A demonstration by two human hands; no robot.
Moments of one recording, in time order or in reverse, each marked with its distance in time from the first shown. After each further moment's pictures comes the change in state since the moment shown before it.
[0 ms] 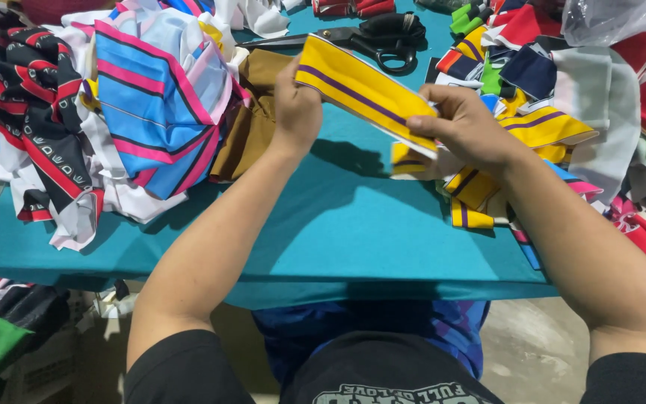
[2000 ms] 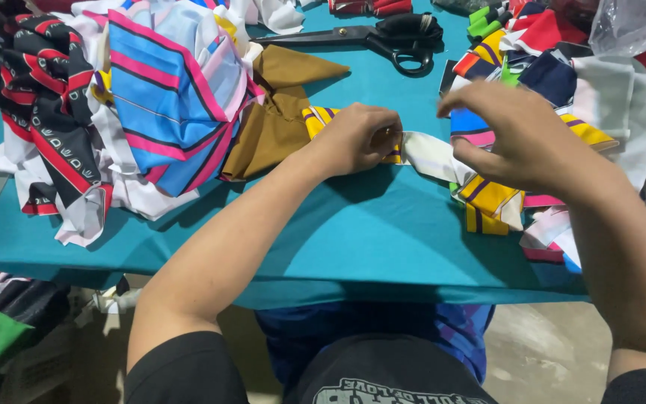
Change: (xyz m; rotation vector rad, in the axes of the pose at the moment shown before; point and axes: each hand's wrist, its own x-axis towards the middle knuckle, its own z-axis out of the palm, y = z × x) left_hand -0.012 0.018 0.014 0.631 -0.837 0.257; right_hand -0.027 -0.048 -0.008 -0.998 -0.006 -0.376
